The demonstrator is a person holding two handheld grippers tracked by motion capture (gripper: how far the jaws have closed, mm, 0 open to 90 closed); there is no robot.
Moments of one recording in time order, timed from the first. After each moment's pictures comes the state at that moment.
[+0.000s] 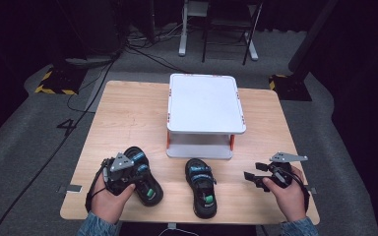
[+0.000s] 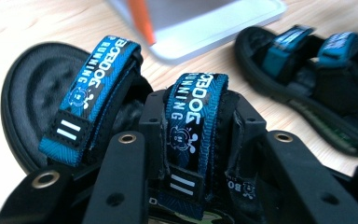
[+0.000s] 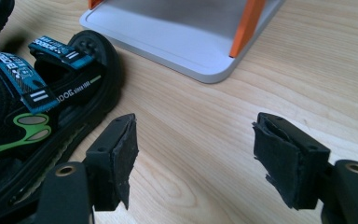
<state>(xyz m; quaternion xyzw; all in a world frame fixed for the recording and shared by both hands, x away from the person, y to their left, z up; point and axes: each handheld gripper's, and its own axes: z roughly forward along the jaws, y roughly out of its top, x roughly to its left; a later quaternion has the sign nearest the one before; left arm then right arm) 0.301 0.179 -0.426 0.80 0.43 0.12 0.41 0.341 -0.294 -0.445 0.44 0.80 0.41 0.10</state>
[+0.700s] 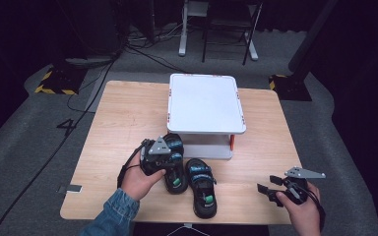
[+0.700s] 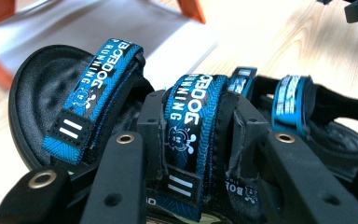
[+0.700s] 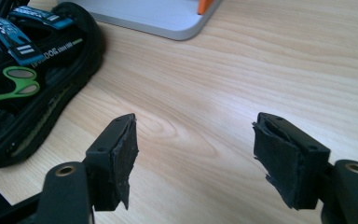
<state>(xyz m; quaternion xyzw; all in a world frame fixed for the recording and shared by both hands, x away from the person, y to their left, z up) 0.360 0.107 -0.417 0.86 0.28 0.10 0.43 0.298 -0.327 -0.452 0.48 0.78 0.39 0.12</state>
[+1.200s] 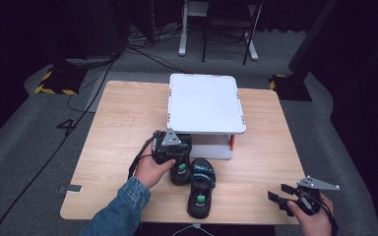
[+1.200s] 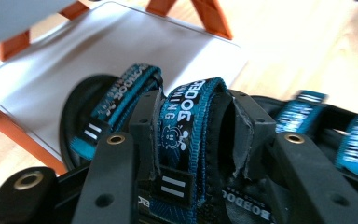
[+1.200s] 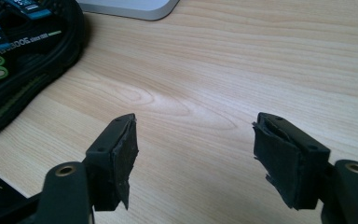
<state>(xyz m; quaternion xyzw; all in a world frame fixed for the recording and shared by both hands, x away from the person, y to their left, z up) 0.398 0.086 -0.434 0.85 0.26 0.15 0.42 0.273 -0.351 -0.456 0.51 0.76 0.38 0.13</state>
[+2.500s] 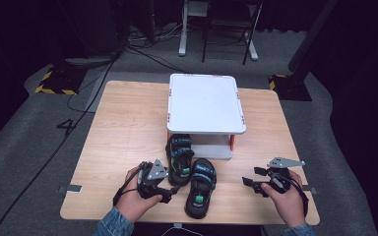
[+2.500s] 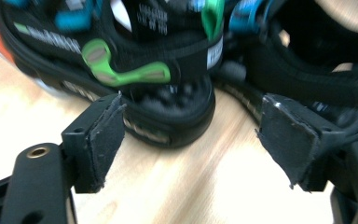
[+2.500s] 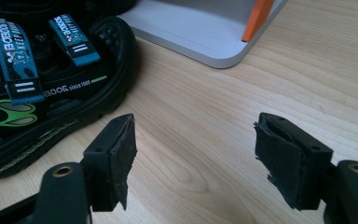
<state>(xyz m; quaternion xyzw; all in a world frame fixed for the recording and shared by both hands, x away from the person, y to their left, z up) 0.308 0.115 -0.461 0.87 0.29 0.11 0.38 0.331 -0.287 -0.453 0.42 0.81 0.40 0.10</state>
